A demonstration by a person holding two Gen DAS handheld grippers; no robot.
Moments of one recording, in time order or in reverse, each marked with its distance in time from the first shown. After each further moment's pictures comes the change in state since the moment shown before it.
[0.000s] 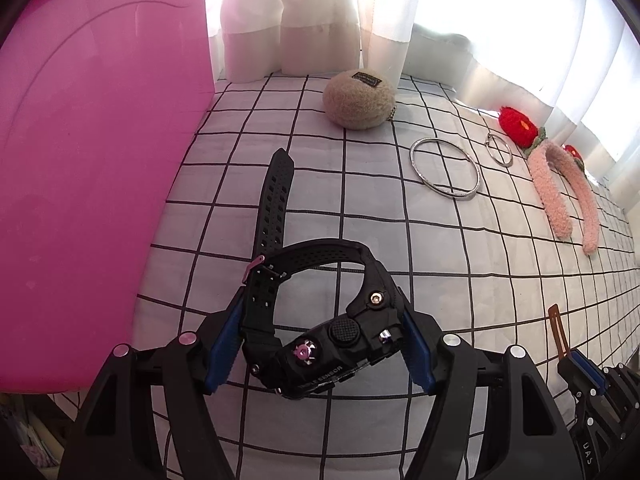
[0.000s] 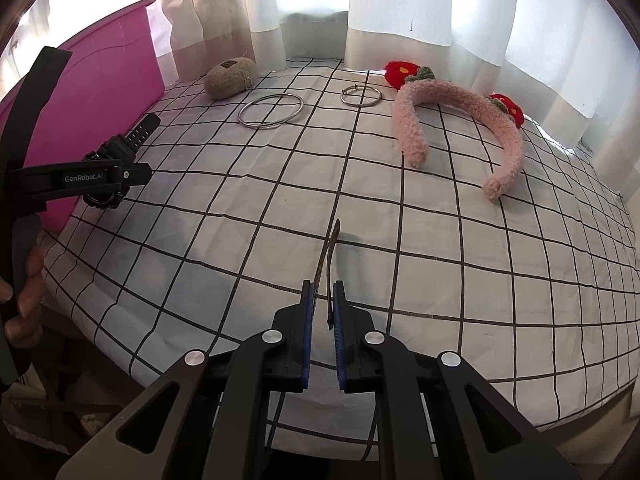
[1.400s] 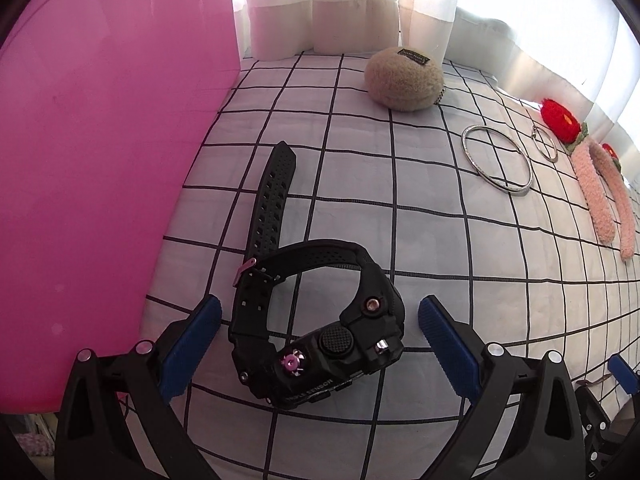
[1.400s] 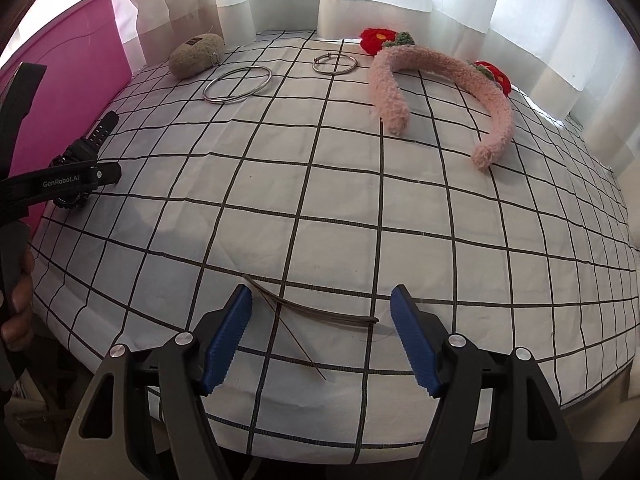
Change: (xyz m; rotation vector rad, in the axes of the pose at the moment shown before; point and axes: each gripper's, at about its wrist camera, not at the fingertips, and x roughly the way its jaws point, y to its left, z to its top) left arm 0.034 0.012 0.000 -0.035 0.040 0.086; right arm 0.023 -0.010 -0.002 0.050 0.087 -0.068
